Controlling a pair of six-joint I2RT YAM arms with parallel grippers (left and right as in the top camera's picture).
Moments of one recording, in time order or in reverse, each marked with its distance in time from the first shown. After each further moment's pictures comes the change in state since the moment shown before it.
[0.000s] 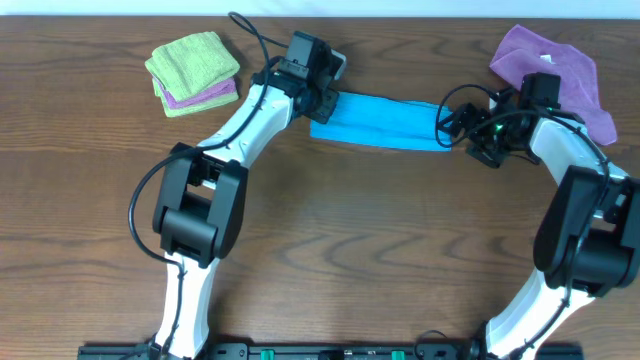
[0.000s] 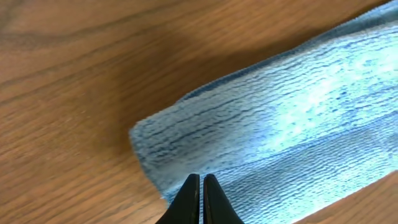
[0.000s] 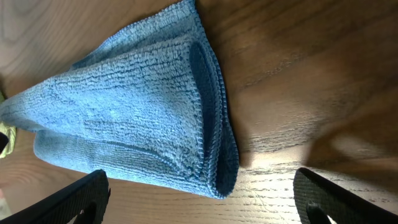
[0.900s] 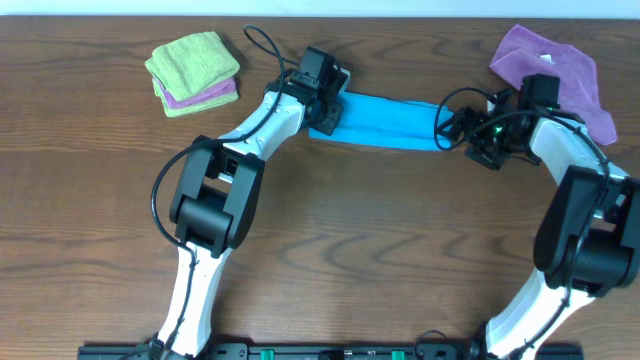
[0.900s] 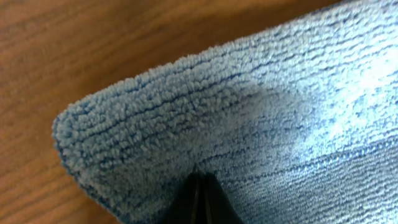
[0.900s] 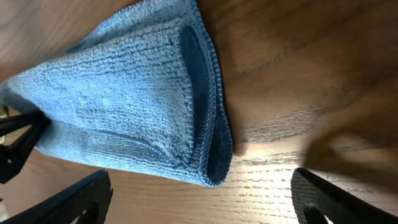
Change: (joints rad) left arm -0.021 0.108 0.017 -0.003 -0.040 -0.034; right arm 0.000 0.000 0.000 -0.031 0.000 -0.045
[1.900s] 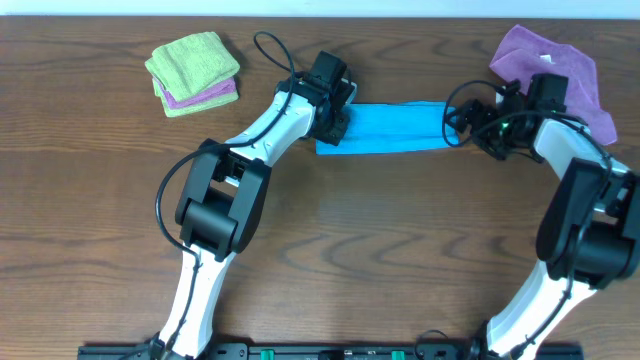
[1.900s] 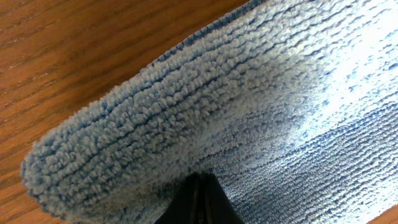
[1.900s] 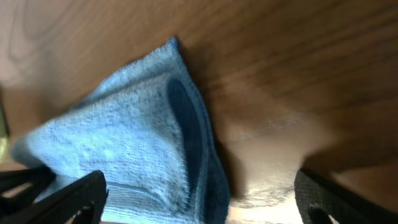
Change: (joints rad) left arm -0.046 -0.003 0.033 -0.162 0.008 -0.049; right arm -0.037 0.062 0.014 0.161 -0.032 -0.019
